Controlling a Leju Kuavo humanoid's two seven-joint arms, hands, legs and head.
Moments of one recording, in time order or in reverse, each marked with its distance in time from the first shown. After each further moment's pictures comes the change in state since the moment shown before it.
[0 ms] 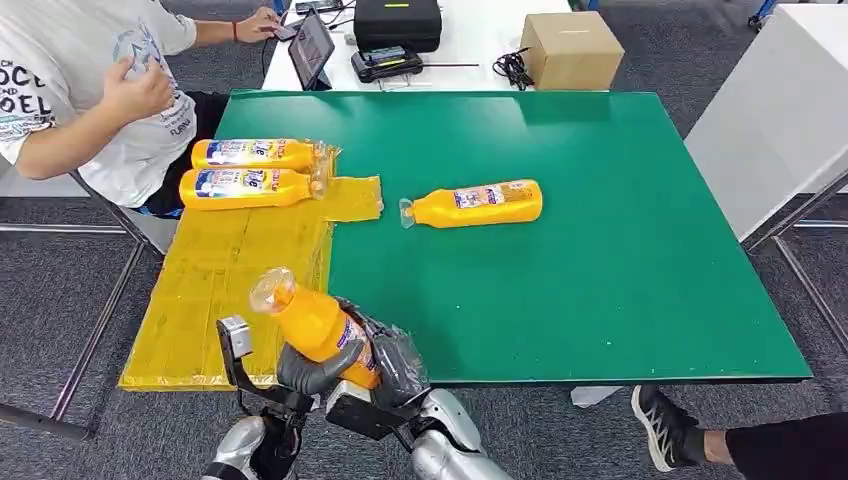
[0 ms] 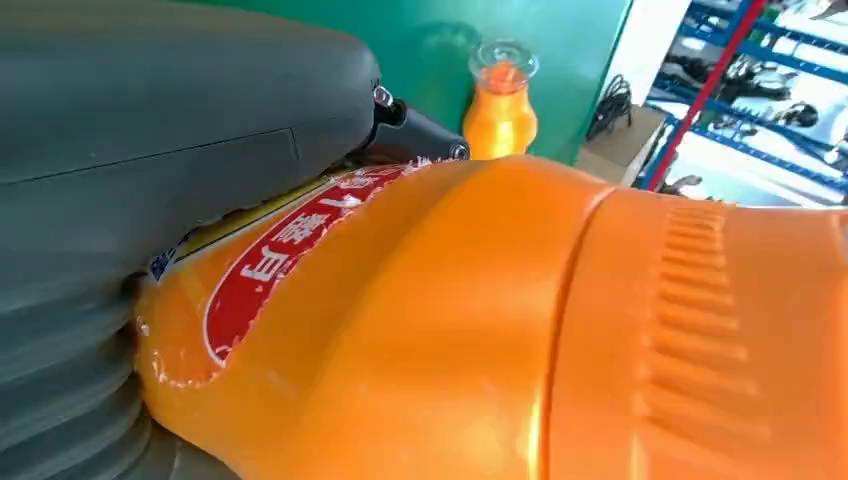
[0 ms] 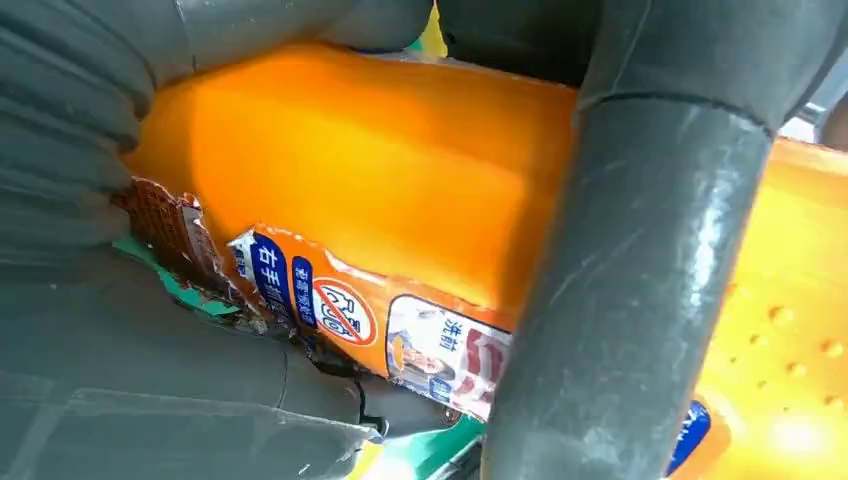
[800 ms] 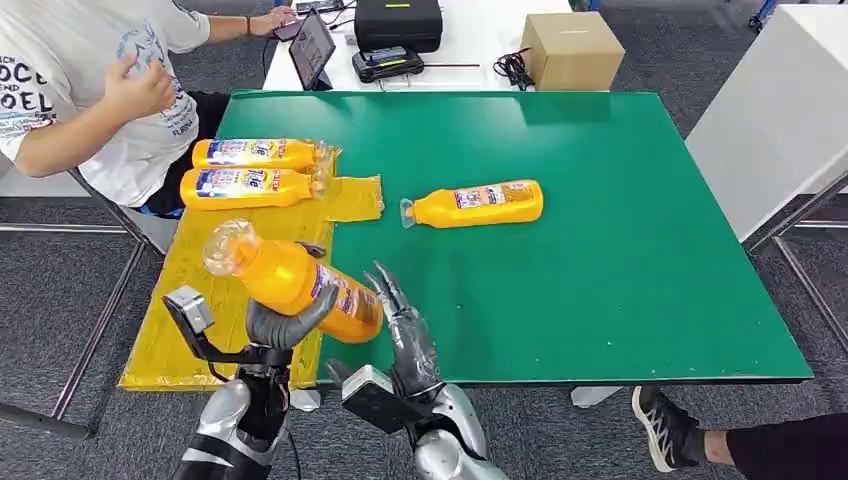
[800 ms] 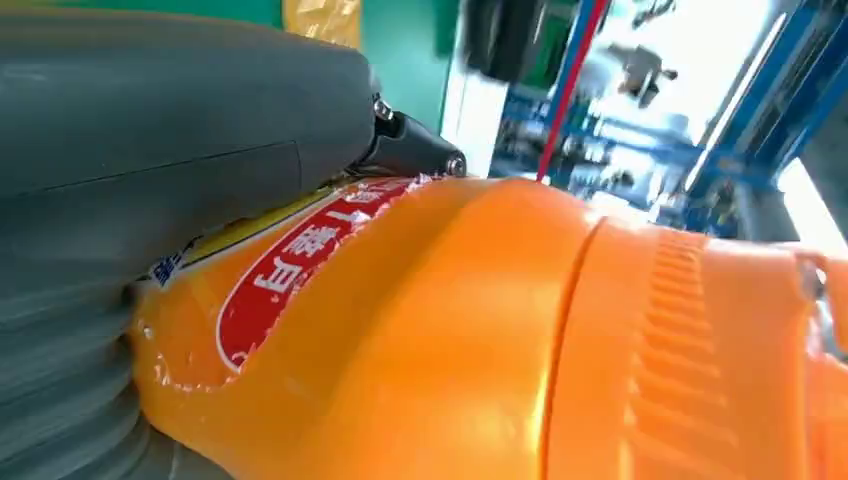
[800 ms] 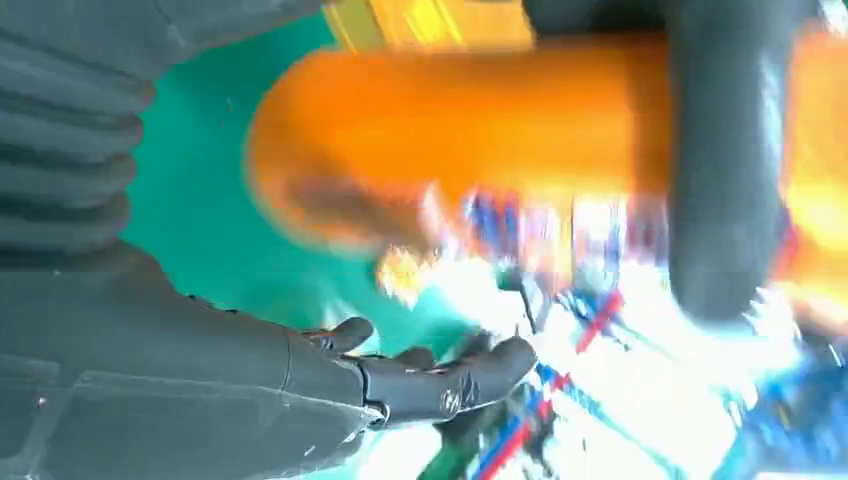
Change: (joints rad) left arm -0.071 -0.004 0.050 -0.187 -0.074 0.185 -0.062; right arm 0.136 -0.026 -0.067 -0.415 -0.046 -0.071 0.040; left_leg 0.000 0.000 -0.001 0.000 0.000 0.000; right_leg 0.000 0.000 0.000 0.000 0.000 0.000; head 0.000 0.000
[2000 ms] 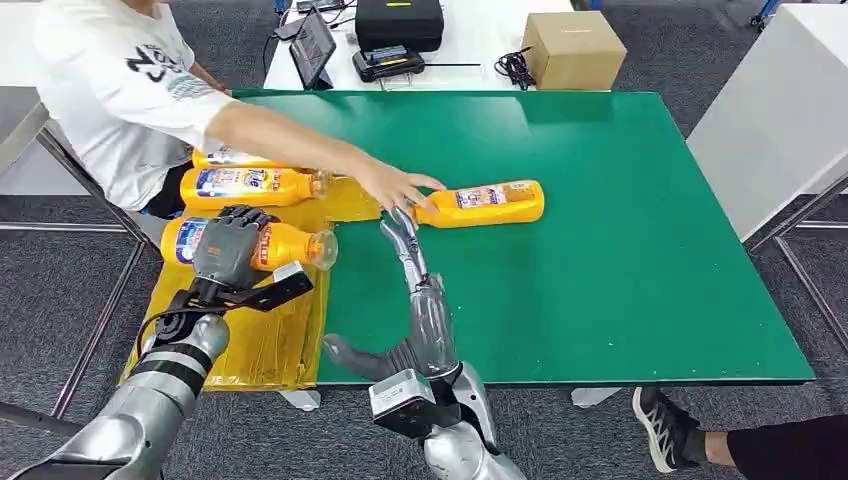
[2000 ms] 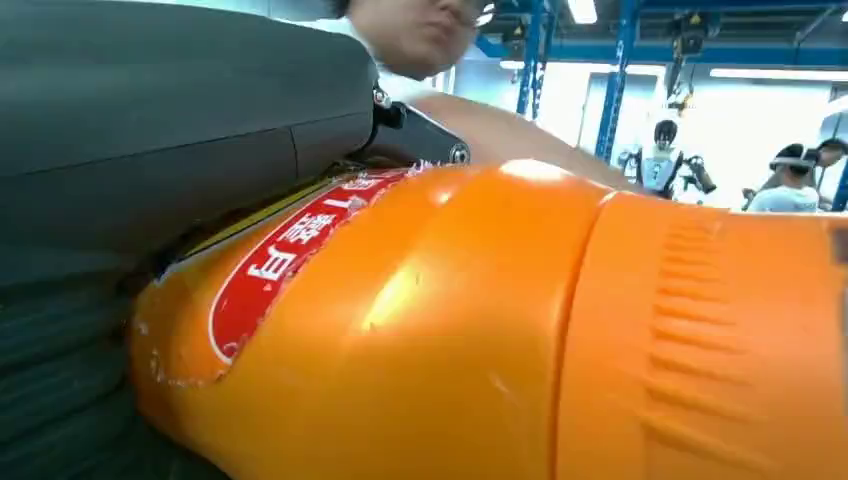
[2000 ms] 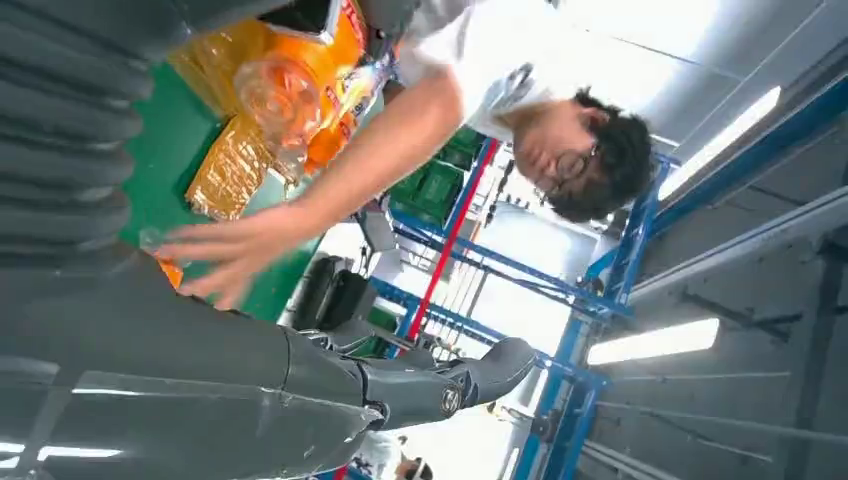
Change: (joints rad) left arm -0.438 0.169 0.168 0.693 -1.477 0.637 0.007; right arm 0.017 -0.017 0.040 -0.333 -0.076 0.046 -0.040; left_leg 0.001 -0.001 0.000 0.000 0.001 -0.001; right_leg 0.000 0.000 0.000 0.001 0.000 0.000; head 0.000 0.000
